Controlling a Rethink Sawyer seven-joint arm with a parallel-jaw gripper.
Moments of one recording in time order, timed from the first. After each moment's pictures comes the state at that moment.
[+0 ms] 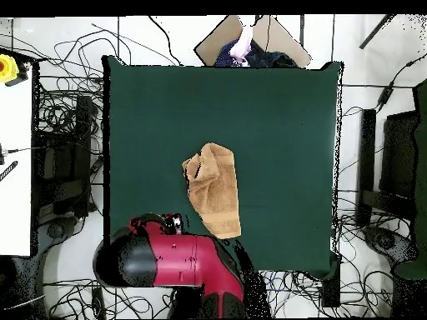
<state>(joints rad) -0.01 -1.09 -0.02 2.12 -0.02 0.47 1.57</state>
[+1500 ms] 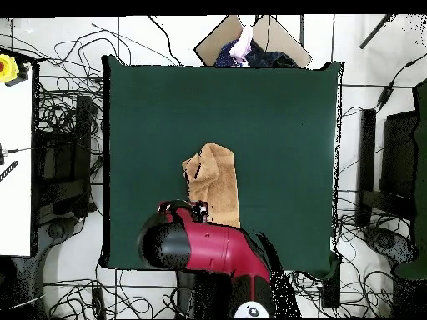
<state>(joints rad) -0.11 -0.97 -0.05 2.08 -0.03 0.34 1.57</state>
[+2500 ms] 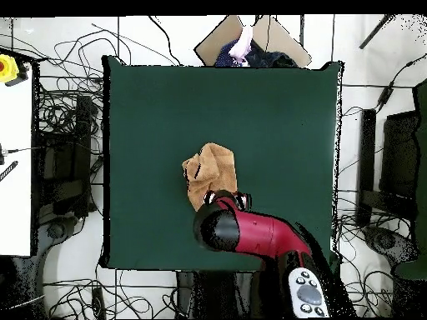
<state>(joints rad) -0.30 -0.78 -0.03 2.02 -0.15 0.16 1.57</state>
